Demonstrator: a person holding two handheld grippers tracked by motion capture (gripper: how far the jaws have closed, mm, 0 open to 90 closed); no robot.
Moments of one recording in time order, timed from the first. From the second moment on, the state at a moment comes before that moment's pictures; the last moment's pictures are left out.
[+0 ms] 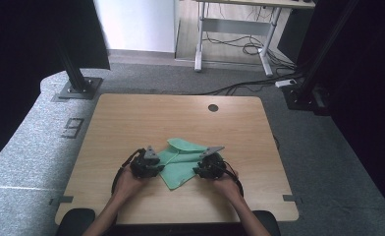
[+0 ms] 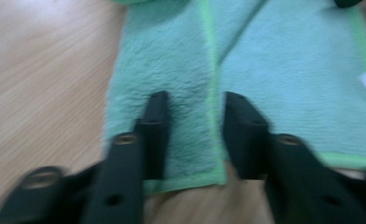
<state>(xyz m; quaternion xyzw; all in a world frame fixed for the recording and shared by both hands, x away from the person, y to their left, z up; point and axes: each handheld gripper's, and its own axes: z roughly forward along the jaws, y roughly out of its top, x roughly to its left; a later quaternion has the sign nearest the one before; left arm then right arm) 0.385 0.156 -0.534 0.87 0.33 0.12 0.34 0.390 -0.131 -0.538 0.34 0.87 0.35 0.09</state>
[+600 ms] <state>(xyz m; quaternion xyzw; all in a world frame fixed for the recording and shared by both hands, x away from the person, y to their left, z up) 0.398 0.213 -0.519 0.80 0.44 0.15 0.37 0.389 -0.163 -0.534 0.35 0.87 0.32 0.10</state>
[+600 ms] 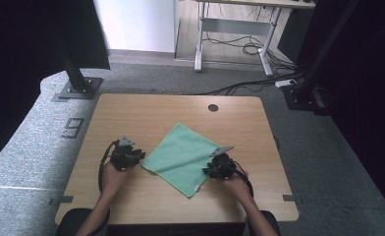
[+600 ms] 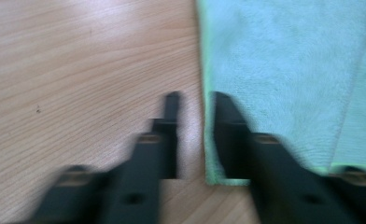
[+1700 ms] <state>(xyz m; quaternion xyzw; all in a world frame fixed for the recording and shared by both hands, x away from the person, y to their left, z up) 0.403 0.190 -0.543 0.83 0.43 0.18 0.31 0.371 -0.178 -0.536 0.44 0.83 0.31 0.16</state>
